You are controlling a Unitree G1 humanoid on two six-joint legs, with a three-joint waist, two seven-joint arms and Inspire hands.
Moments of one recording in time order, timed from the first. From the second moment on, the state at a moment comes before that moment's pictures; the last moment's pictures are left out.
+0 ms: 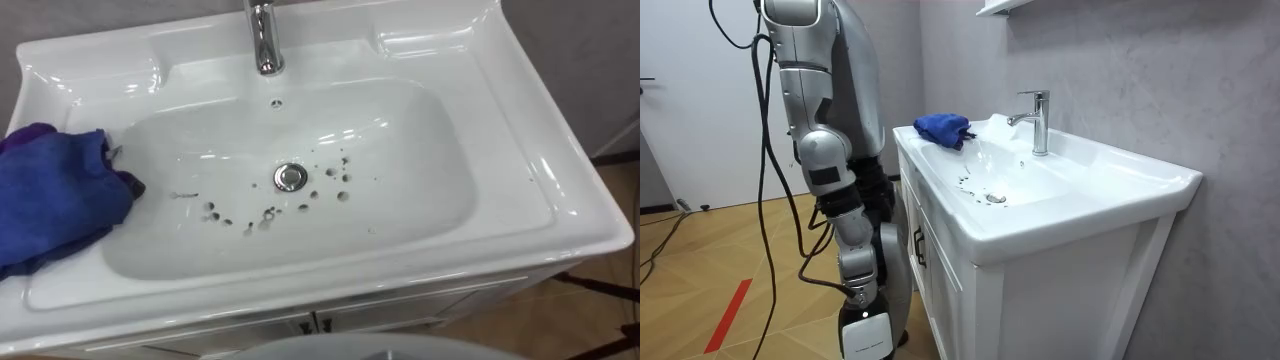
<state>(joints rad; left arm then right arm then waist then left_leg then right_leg) 0.21 0.18 -0.08 1.12 0.28 0.28 -0.11 0.11 -0.21 0.06 1.28 -0.21 0.24 0.05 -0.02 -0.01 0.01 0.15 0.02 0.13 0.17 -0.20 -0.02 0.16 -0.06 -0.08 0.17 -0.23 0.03</state>
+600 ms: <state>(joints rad) 0.21 0.18 -0.08 1.12 0.28 0.28 -0.11 0.11 -0.21 0.06 1.27 -0.21 0.24 0.07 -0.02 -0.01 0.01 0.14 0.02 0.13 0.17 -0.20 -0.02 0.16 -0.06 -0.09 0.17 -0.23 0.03</state>
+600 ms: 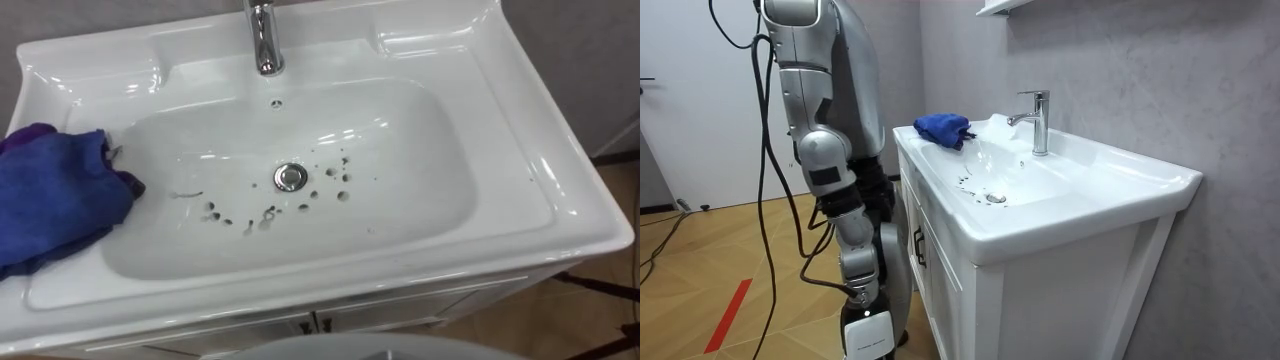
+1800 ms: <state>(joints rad) 0.24 0.23 0.44 1.06 -0.03 0.24 0.19 0.10 -0.28 -0.07 1.29 -0.15 0.21 0.01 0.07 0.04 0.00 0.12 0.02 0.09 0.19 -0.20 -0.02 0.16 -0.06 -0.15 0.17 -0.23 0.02</state>
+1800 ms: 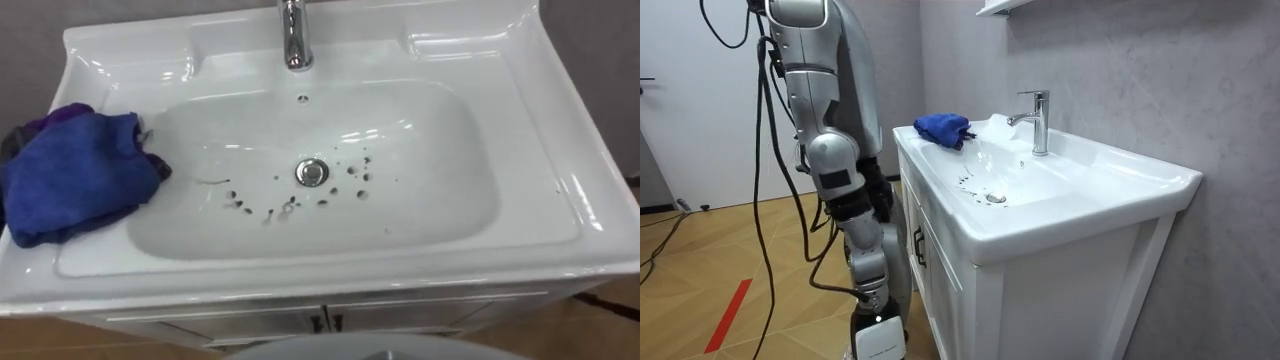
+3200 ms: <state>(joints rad) 0.17 0.45 0.61 -0.13 0.05 -0.09 0.79 0.16 -0.30 -0.12 1.26 -0.15 0.05 -0.01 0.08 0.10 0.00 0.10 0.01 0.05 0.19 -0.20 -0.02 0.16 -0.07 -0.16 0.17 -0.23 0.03</state>
